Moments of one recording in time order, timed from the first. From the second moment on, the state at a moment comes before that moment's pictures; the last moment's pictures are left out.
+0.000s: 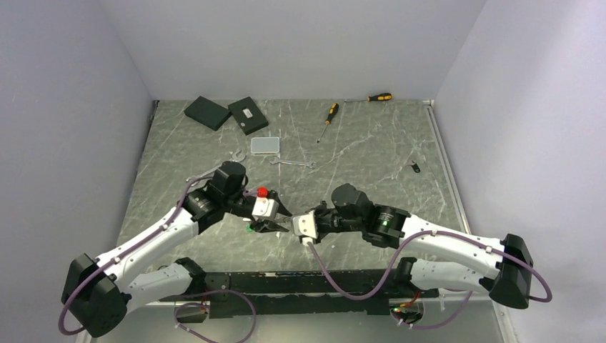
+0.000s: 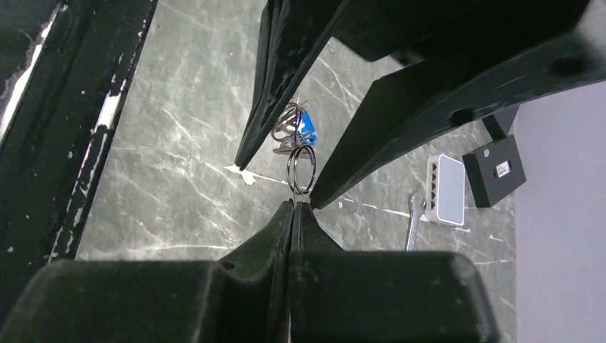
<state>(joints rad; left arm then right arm) -0.66 1.02 0.73 -0.31 1.02 0.69 1.09 1.02 0.74 -0.16 -0.33 -0.80</state>
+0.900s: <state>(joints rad) -0.46 0.95 0.49 0.56 0.88 0.04 0.78 0.70 0.70 0.14 -0.36 -0.36</state>
